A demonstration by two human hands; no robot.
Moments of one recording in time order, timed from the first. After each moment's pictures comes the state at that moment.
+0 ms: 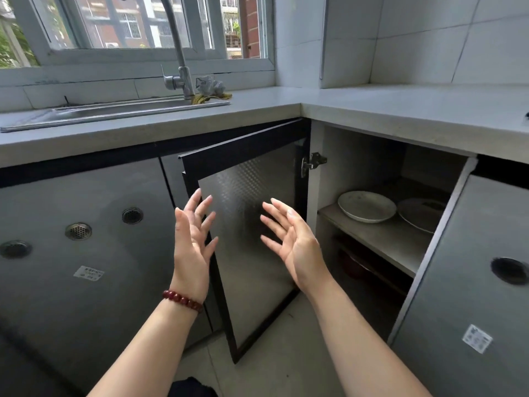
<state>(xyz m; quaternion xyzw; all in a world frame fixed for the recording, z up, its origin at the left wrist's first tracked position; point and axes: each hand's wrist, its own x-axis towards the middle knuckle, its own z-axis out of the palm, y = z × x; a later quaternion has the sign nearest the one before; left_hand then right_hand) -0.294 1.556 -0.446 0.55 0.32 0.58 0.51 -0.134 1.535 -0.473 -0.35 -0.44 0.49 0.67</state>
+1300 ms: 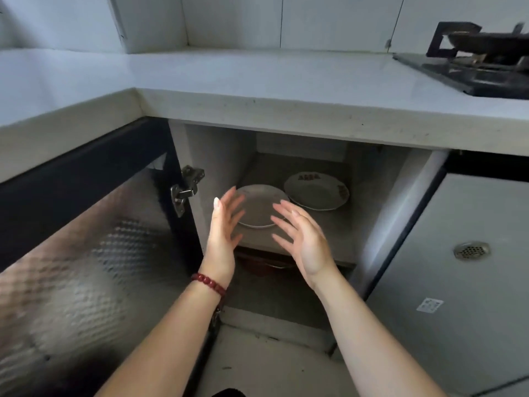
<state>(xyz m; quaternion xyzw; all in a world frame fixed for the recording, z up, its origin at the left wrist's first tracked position) -0.039 1.767 -0.491 0.61 0.14 0.23 0.75 0.032 1.647 -0.513 -0.55 -0.19 0.20 0.79</state>
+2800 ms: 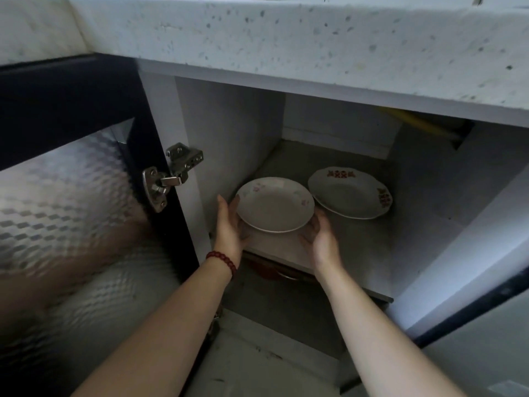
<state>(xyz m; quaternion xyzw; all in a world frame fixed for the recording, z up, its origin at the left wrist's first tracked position) 0.070 1.824 -0.589 0.47 0.27 0.21 0.81 0.159 1.695 -0.618 -0.59 -0.03 0.21 0.78</state>
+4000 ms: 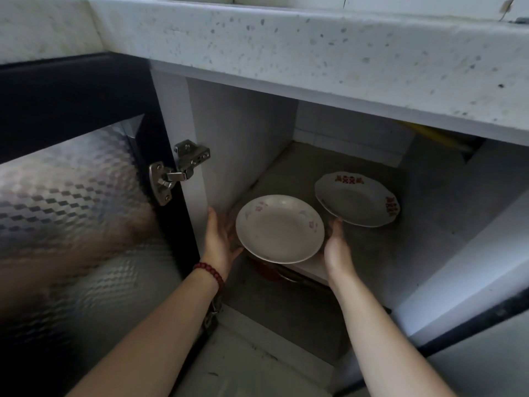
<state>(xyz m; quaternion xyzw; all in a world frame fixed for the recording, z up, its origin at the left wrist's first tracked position) 0.048 1.825 -0.601 0.42 0.30 0.23 0.83 0.168 1.673 -0.613 -0.67 0.01 0.24 0.70</state>
